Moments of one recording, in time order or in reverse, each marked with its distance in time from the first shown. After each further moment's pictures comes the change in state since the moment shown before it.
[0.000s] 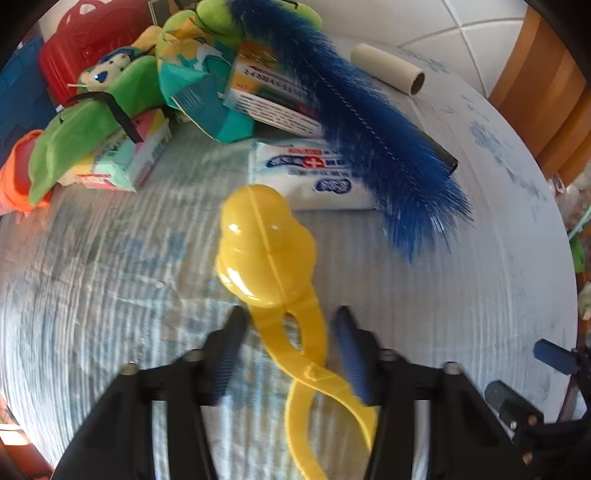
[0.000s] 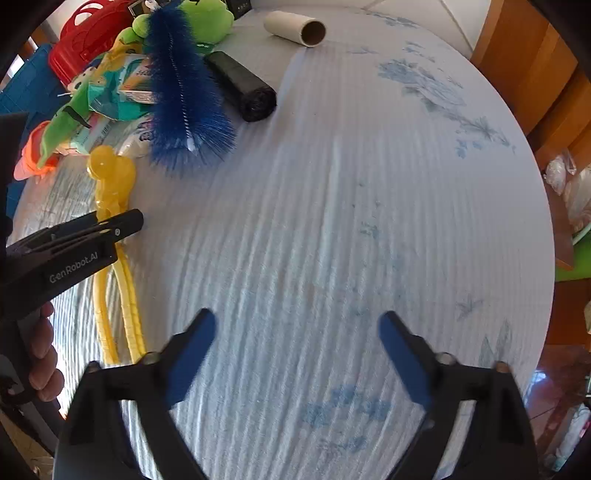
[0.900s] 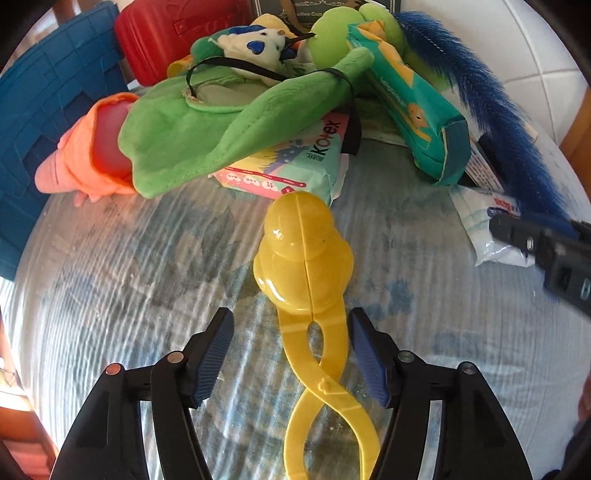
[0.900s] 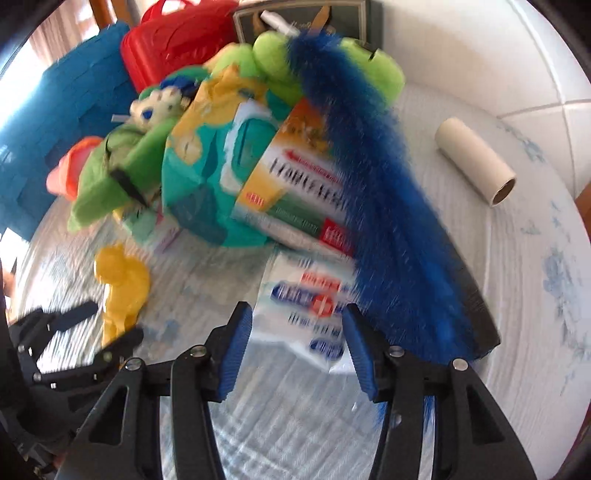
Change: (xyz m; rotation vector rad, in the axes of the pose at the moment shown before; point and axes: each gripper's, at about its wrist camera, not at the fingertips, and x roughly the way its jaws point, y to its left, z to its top) left arm 0.005 0.107 0.014 -0.124 -0.061 0.159; right arm 0.026 0.120 0.135 -0.258 -0.235 0.135
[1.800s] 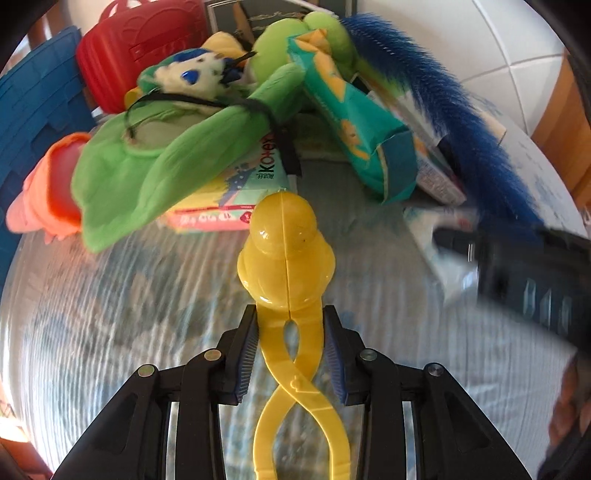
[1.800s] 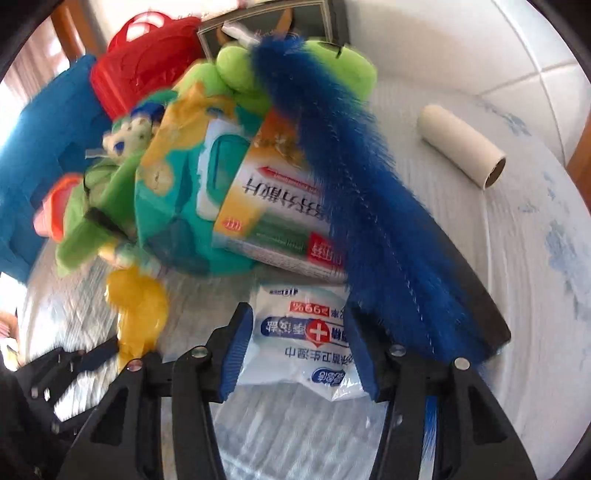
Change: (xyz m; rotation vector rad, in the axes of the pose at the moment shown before) left arm -0.024 -0.033 -0.019 0.090 -0.054 -0.089; right arm 0.086 0.014 0.015 0.089 0.036 -0.014
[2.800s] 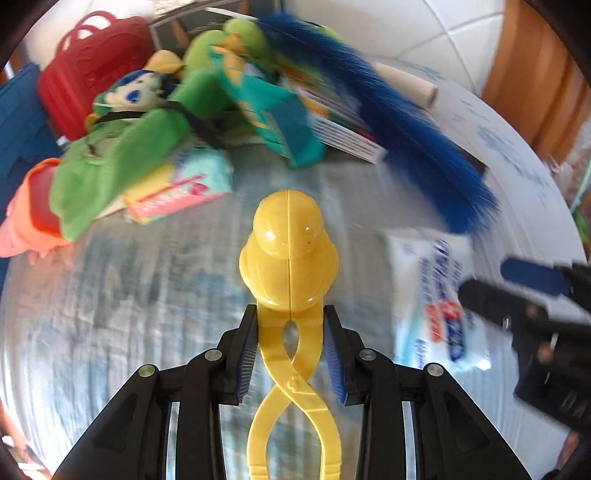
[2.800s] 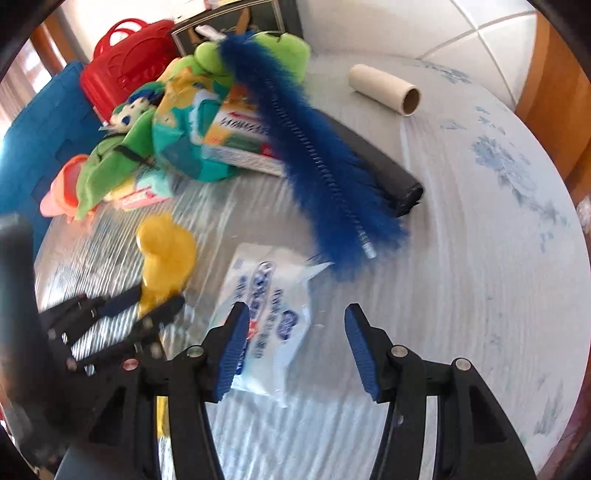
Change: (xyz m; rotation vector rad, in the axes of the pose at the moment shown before) left arm 0.003 -0.004 -0.003 0.137 0.010 -0.059; right arm 0.023 -0.008 -0.053 0.120 0.035 -0.039
